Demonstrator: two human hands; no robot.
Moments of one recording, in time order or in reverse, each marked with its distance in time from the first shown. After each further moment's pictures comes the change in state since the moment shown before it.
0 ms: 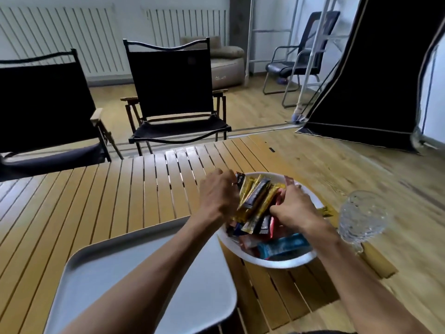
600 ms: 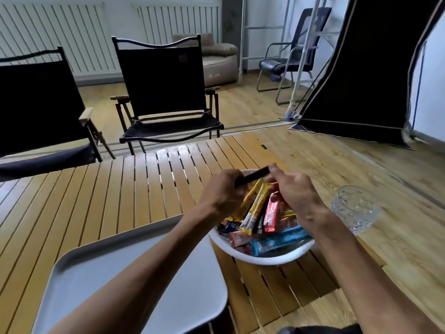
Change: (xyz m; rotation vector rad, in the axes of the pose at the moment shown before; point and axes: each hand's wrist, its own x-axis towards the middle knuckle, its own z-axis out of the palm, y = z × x) left_hand -0.008 0.030 -0.017 -0.368 -0.190 0.081; right_hand -0.009 -0.002 -0.030 0.705 -0.009 -0.059
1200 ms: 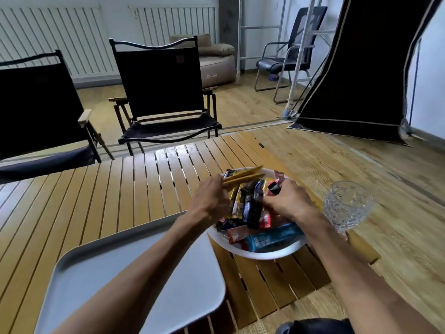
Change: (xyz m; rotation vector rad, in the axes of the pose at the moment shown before) left_hand -0.005 -0.032 0.009 0.193 0.049 -0.101; right_hand 0.010 0.022 0.000 -0.643 0.022 0.046
